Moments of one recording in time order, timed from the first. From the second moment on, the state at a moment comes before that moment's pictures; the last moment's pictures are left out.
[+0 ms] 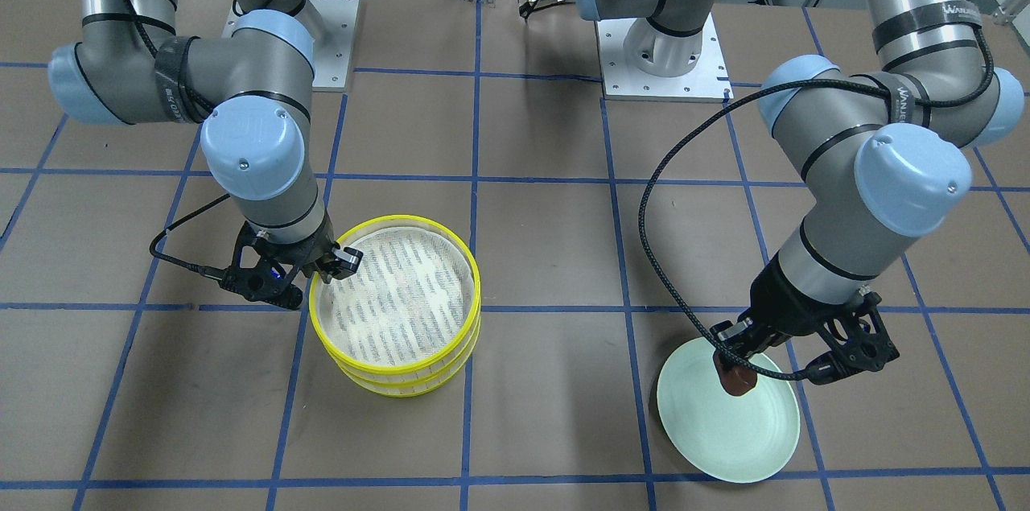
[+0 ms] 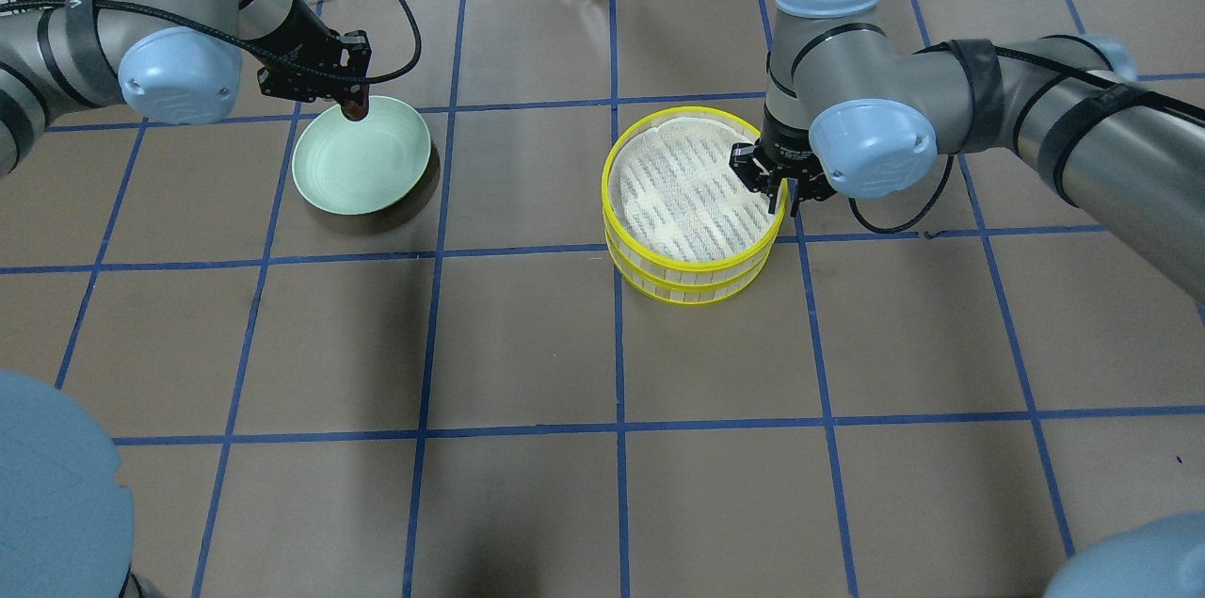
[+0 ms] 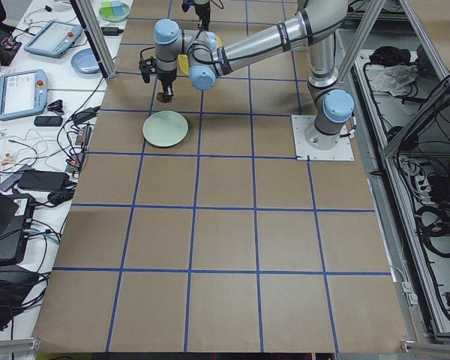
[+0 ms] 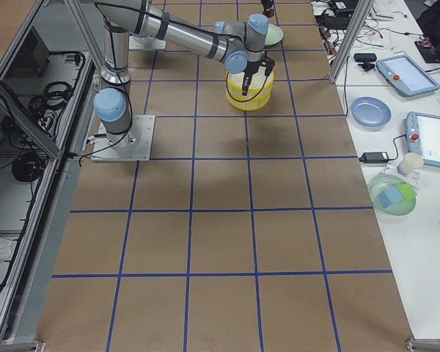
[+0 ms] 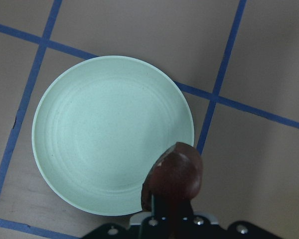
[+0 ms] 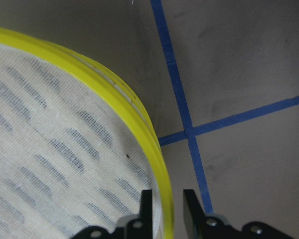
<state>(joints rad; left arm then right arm) -1.43 -1.94 -1.56 -1.04 1.45 -0.20 1.67 -1.26 1.74 -1.99 -1.64 0.37</state>
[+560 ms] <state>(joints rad) -1.56 -1.89 -1.56 -1.03 1.33 -0.53 1.57 -1.36 1.58 -1.73 -1.57 0.18</state>
